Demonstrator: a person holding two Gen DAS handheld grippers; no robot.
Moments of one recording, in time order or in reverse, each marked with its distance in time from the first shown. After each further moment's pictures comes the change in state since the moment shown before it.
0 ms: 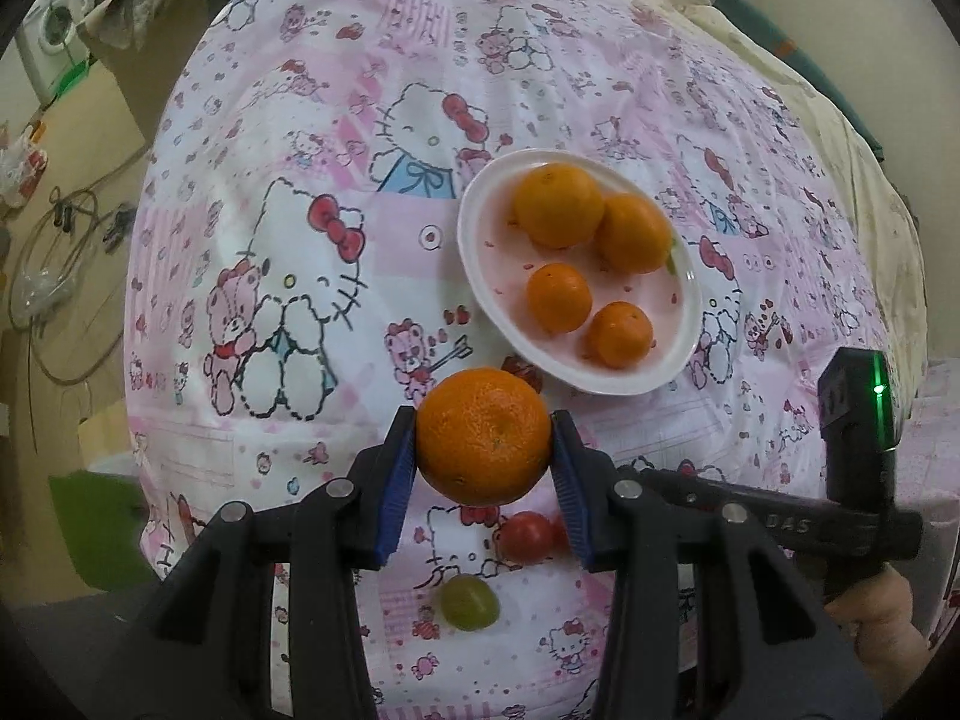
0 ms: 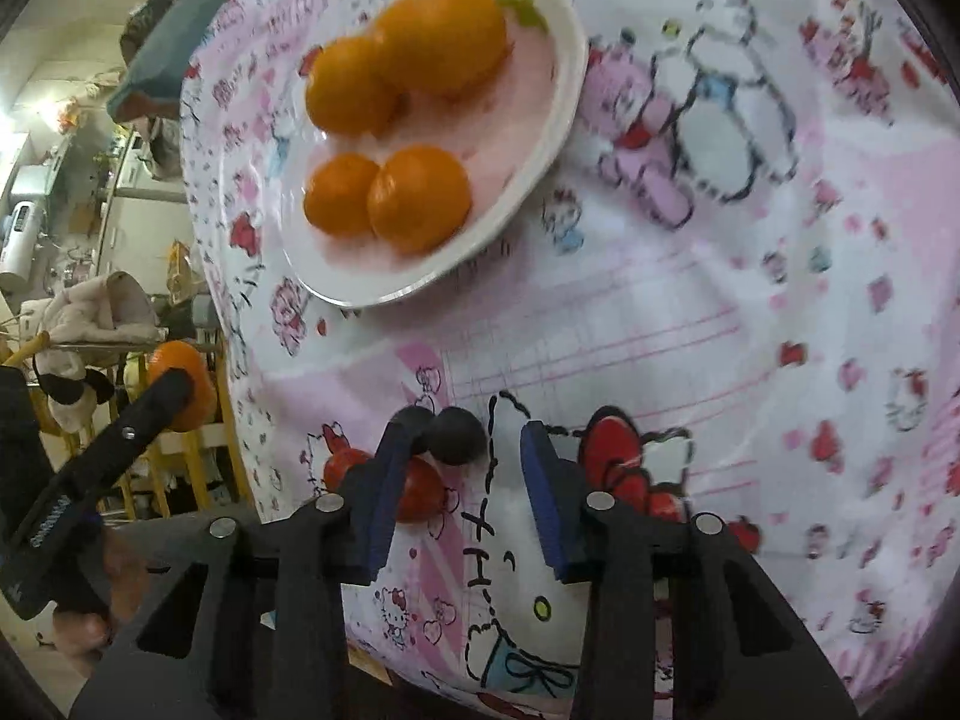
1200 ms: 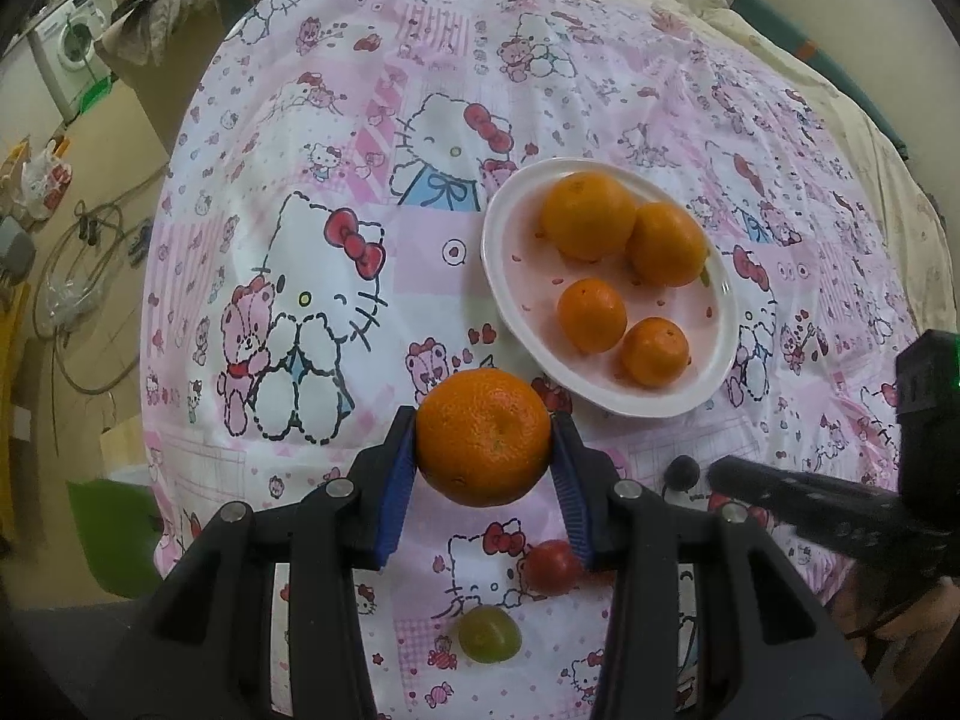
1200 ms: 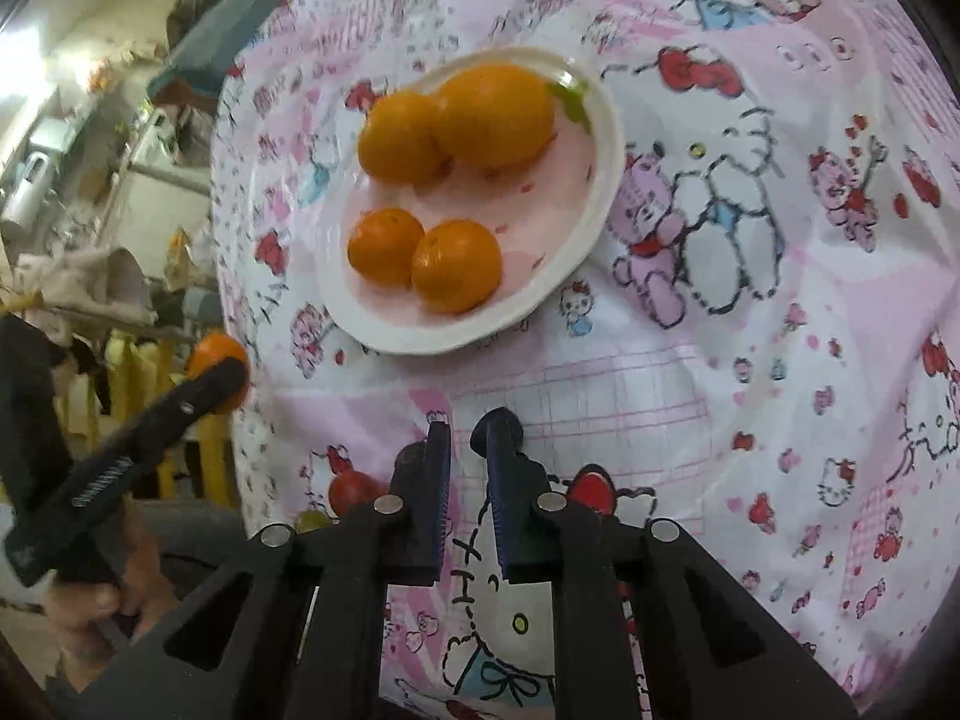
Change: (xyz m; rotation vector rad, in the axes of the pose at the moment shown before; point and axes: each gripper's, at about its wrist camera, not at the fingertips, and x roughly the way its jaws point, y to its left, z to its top) left arm 0.012 -0.004 0.003 0.008 -0.042 0.081; right arm -0.026 0.021 0.006 -0.142 -0.086 -0.066
